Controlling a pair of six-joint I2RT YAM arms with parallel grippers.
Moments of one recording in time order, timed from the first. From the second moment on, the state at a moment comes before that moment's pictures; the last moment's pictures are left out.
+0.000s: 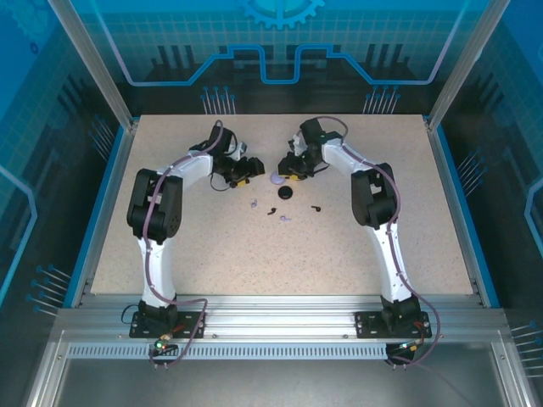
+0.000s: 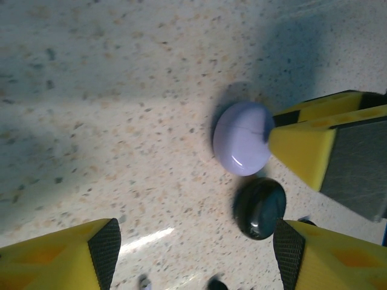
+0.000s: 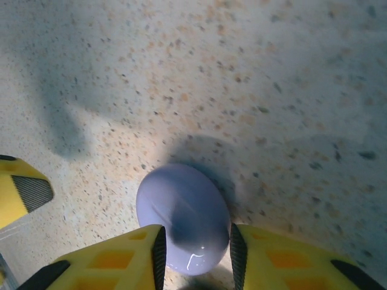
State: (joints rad) left arm -0.20 2.11 1.52 -0.48 0.55 -0.53; right arm 0.35 2.48 2.09 -0.79 -0.57 0.38
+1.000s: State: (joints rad) left arm -0.22 2.21 1.55 -0.35 0.66 -0.70; right arm 0.35 2.50 2.08 -0.79 -0.63 0.36
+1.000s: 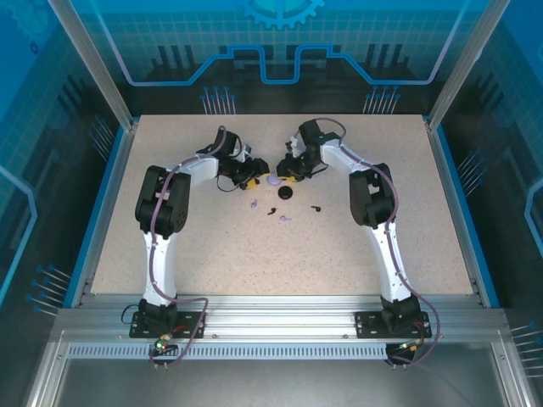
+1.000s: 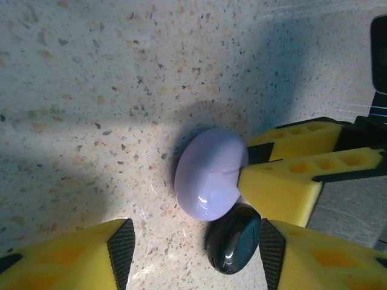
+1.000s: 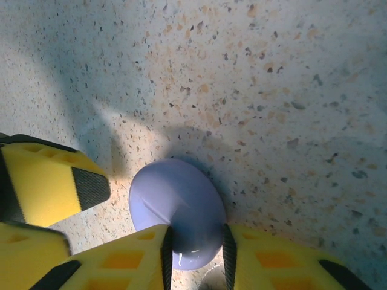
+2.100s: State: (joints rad) left arm -0.25 2.28 1.60 -0.27 0.68 -0.82; right arm 0.34 2.45 1.98 -0.70 -0.67 0.40
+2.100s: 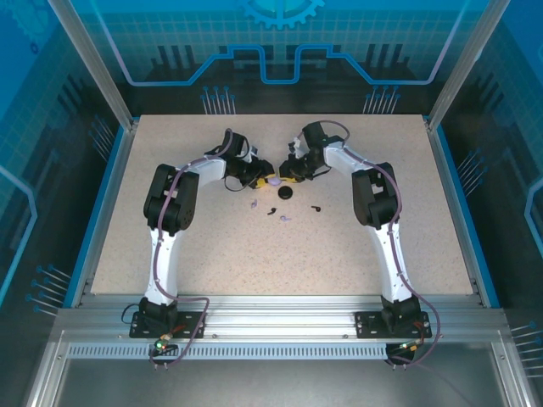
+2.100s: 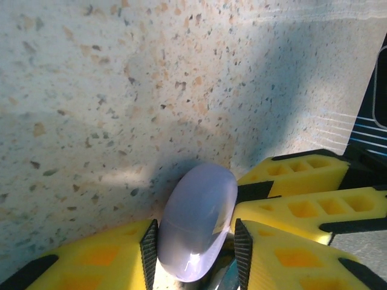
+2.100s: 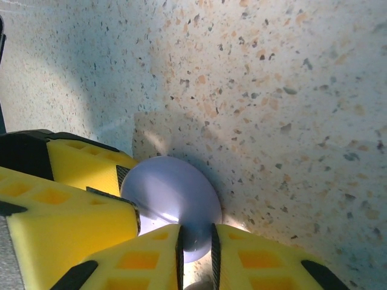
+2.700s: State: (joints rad) left arm -0.26 2.28 1.58 -0.19 0.72 -0.87; right arm 0.33 2.45 1.94 -0.69 -0.68 0.41
